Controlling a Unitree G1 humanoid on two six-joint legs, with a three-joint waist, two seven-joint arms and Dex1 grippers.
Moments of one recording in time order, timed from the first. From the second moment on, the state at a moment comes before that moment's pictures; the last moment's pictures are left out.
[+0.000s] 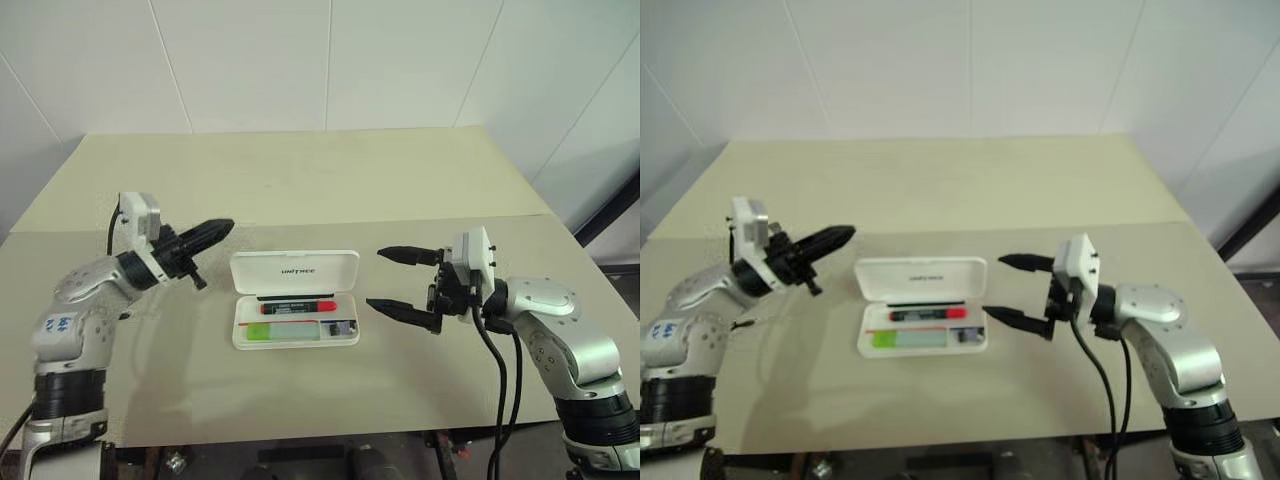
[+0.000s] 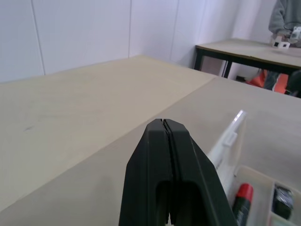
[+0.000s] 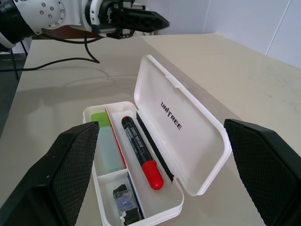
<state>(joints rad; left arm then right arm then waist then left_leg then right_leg) -0.53 0.63 0.26 0.06 -0.58 0.41 -0.82 -0.42 -0.61 -0.05 -0.27 0.55 0.37 1.04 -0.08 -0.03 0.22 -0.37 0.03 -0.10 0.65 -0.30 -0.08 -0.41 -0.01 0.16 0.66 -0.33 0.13</state>
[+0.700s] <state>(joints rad) -0.49 0.69 0.15 0.09 -0.49 0.39 -1.03 -0.38 -0.61 -0.05 -0.31 0.54 0.37 0.99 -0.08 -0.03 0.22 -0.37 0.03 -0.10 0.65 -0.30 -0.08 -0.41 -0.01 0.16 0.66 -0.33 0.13</state>
